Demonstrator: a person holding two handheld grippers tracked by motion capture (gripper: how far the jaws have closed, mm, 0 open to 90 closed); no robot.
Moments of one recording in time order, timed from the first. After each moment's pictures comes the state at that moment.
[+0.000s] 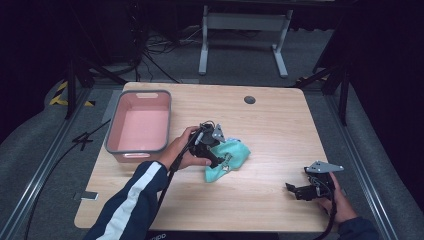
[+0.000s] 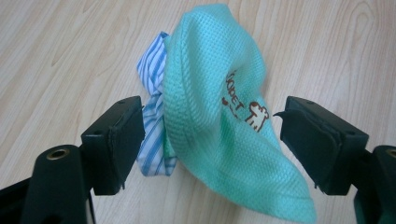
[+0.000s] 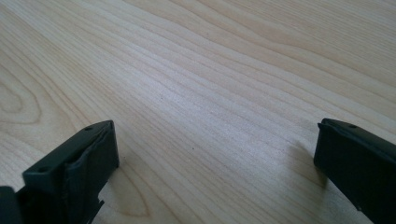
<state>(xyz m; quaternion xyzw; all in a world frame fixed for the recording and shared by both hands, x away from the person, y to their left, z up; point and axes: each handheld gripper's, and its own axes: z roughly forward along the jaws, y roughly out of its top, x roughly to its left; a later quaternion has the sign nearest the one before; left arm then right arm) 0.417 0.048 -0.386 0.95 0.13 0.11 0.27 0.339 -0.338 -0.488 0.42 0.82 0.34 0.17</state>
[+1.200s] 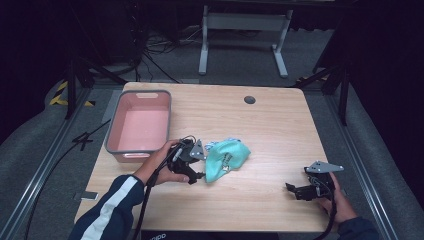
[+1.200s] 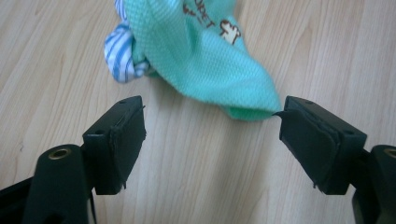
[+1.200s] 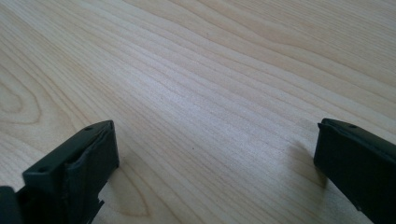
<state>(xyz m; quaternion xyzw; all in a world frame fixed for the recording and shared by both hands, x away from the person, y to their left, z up) 0.377 0.102 -0.400 0.96 0.12 0.11 0.25 0.338 -0.338 -0.488 0.42 0.82 0.34 0.17</state>
